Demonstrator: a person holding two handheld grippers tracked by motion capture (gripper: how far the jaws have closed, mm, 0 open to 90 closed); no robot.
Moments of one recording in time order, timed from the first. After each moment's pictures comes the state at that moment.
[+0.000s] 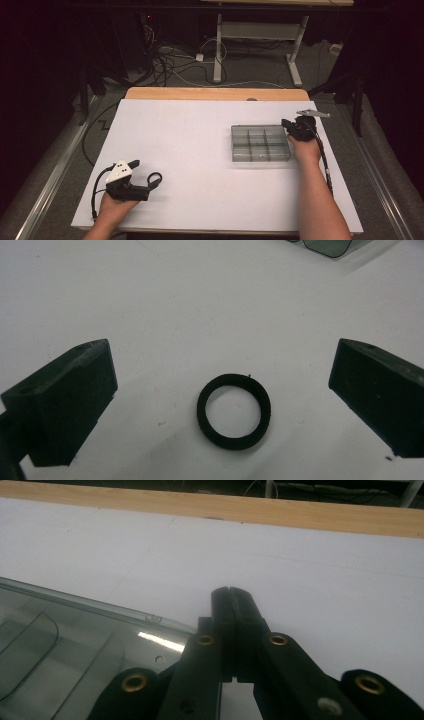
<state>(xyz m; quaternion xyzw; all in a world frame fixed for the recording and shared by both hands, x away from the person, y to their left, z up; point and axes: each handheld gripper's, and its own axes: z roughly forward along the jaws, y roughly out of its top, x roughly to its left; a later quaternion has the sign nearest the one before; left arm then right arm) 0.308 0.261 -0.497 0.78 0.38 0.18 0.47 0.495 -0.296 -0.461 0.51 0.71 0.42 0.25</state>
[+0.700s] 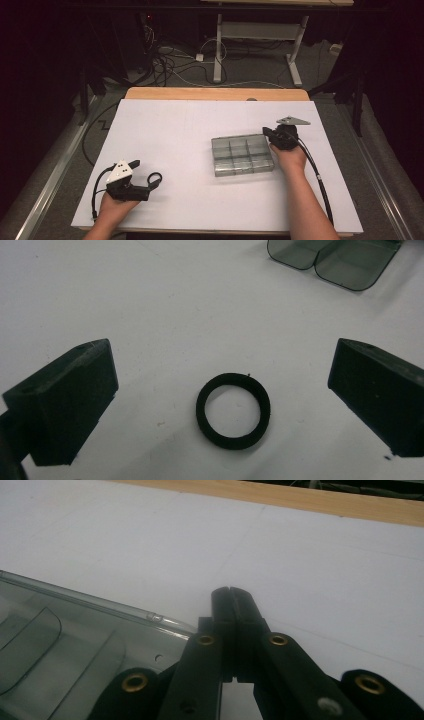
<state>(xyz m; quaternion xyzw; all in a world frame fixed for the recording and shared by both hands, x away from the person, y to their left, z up) 0.308 0.260 -0.497 0.78 0.37 0.18 0.47 0.462 -0.233 -0.464 0.46 0.75 0.43 0.23</state>
